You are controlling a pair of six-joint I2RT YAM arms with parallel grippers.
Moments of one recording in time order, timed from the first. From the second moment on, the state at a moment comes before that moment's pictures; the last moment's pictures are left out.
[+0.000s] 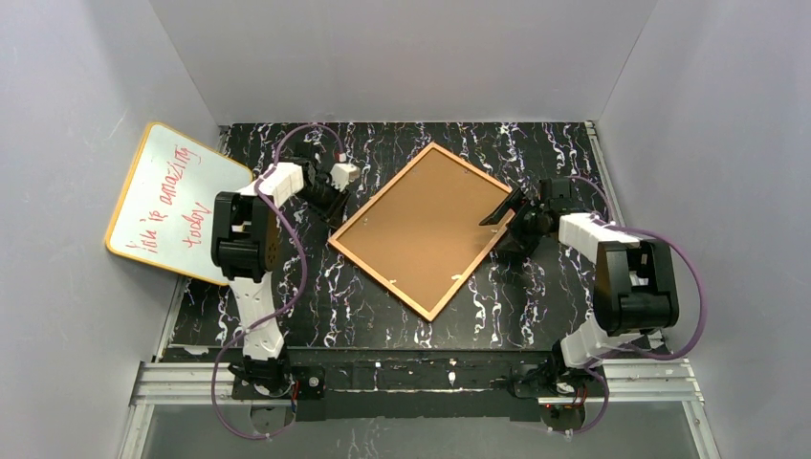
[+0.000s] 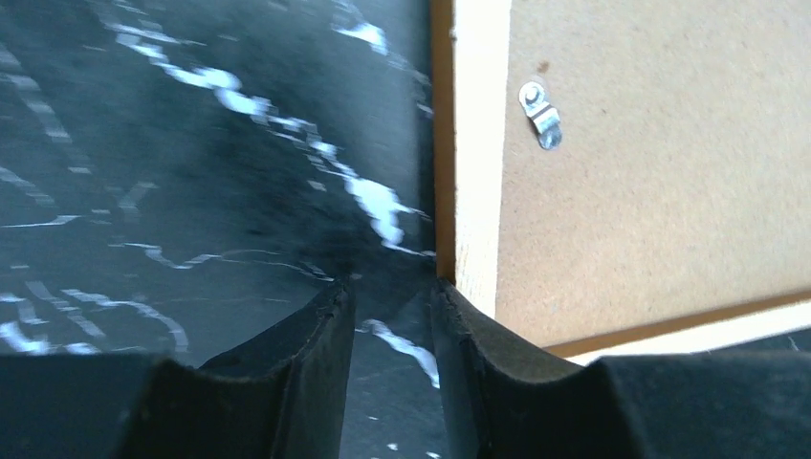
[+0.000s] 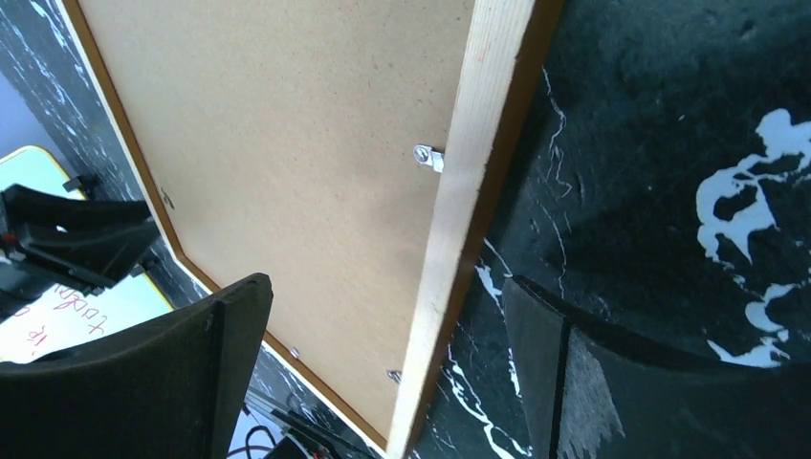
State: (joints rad) left arm -0.12 2.08 1.54 -0.77 0.41 0.54; right arm 0.09 1.57 0.86 -0.26 -0.41 0.82
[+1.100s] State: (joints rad) left arm -0.20 2.00 1.48 -1.08 0.69 0.63; right arm 0.36 1.62 1.09 -0.21 -0.40 0.79
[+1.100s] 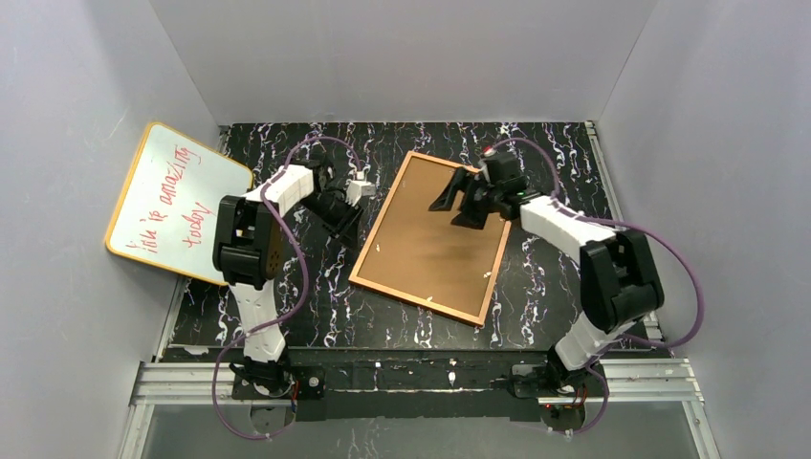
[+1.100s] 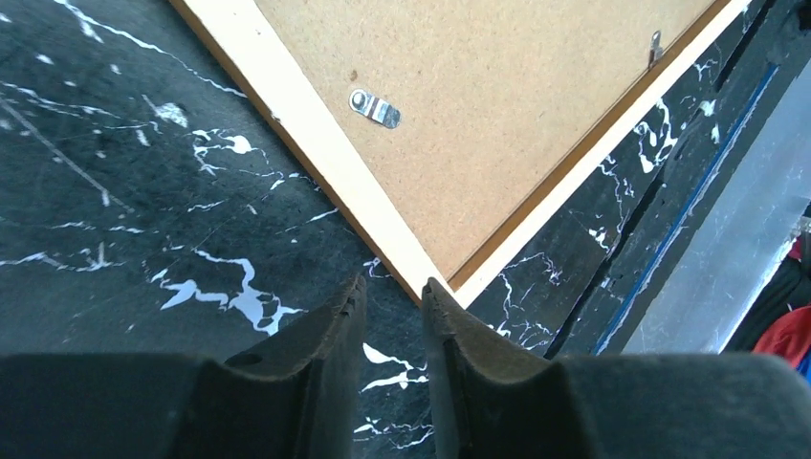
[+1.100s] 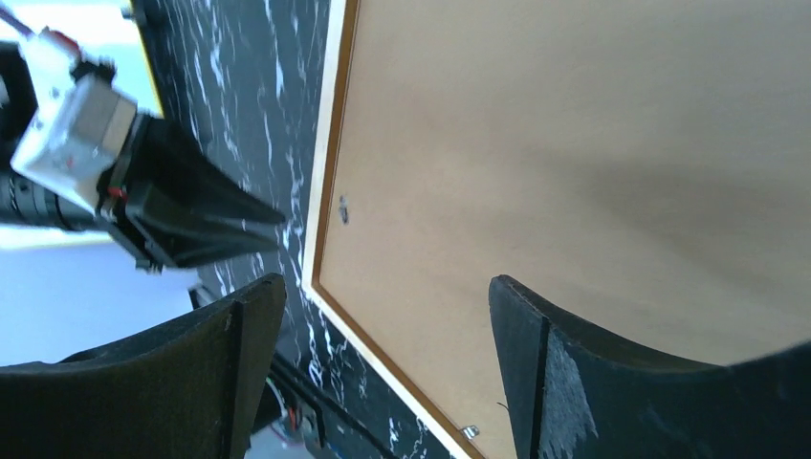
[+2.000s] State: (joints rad) left arm -0.21 2.05 1.40 -1.02 0.68 0.56; right arm 0.68 2.06 1.34 -0.04 -0.56 0.79
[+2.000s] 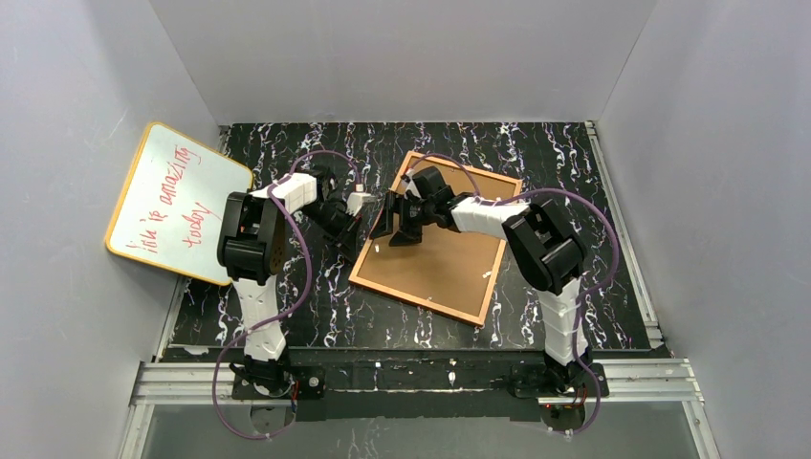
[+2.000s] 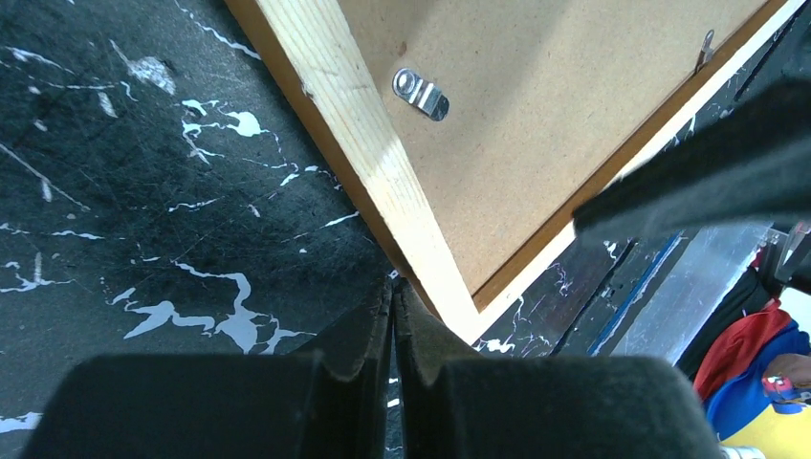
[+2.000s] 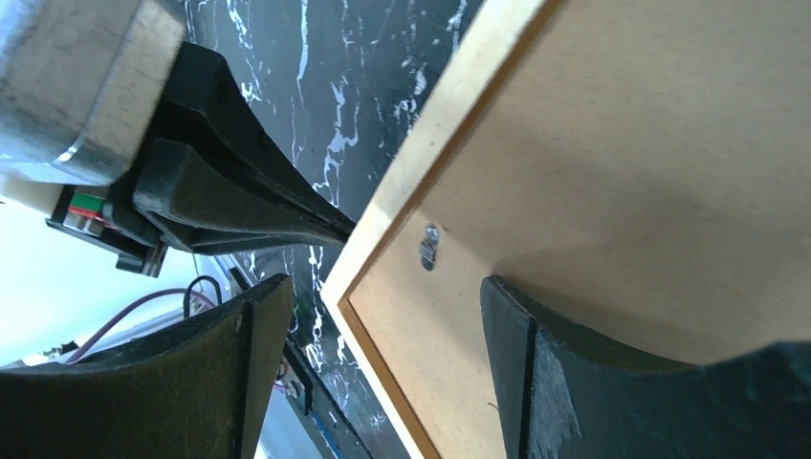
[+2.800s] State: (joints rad) left arm -0.21 2.05 1.39 -0.99 0.67 0.54; right arm 0.71 2.14 1.41 -0.04 -0.64 0.84
